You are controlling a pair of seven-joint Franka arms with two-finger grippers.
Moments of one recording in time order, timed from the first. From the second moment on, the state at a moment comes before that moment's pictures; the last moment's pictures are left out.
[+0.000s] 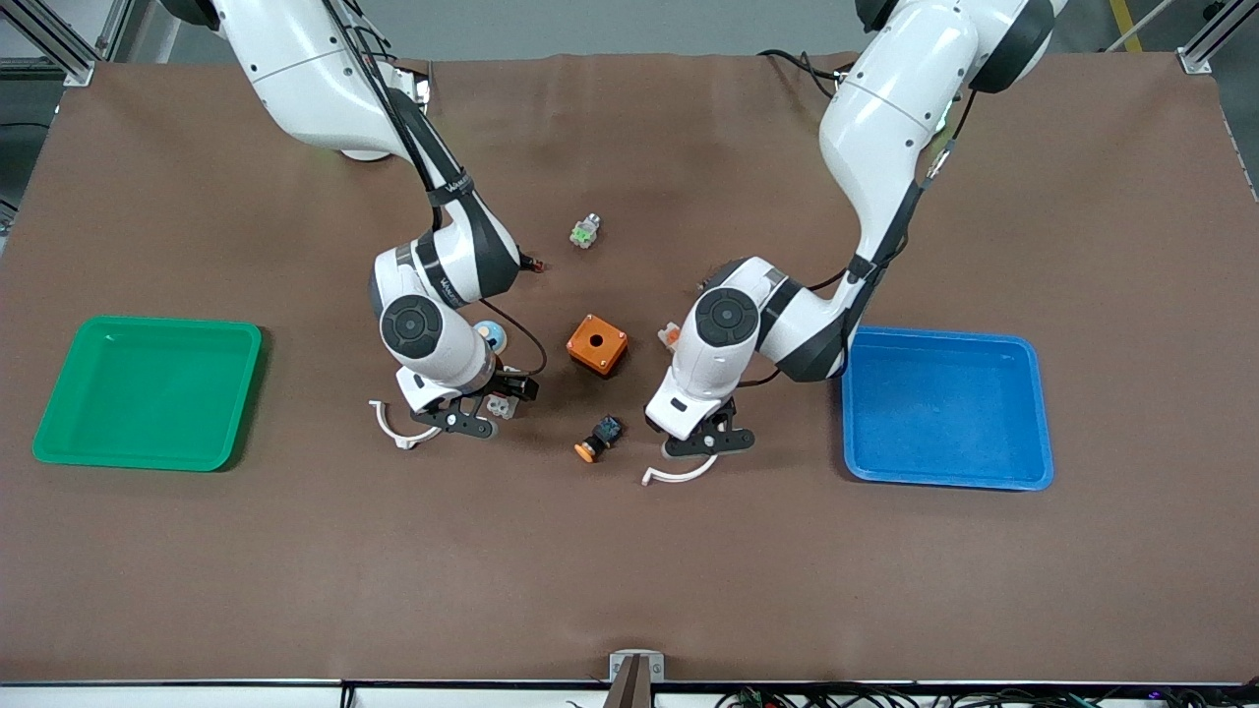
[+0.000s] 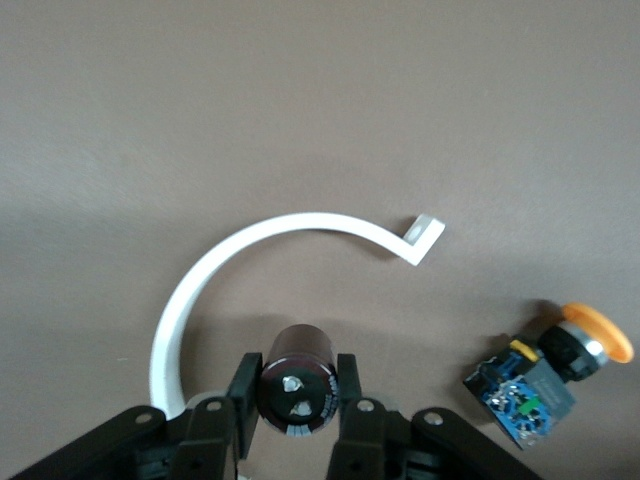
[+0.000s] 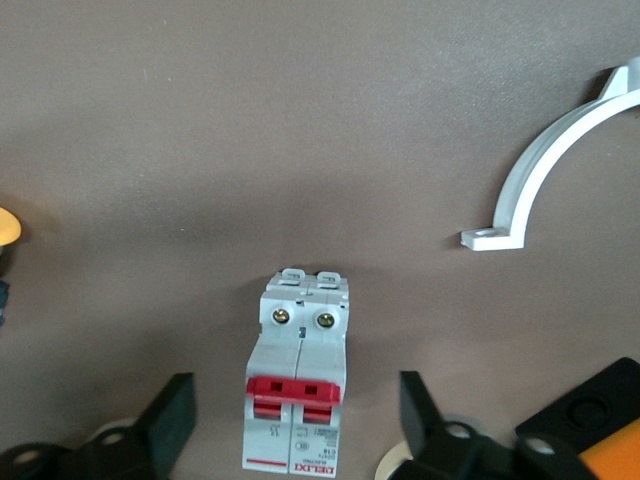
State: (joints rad) left arm -0.52 0.81 -0.13 -1.40 0.14 2.38 -0.83; right arm 0.53 0.58 -0.07 -1.79 0.18 2.32 0.60
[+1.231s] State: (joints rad) left arm -0.04 0.58 -0.11 -1.55 0.14 2.18 -0.42; right arm 0.52 0.44 -0.15 -1.66 0.16 1.92 0.56
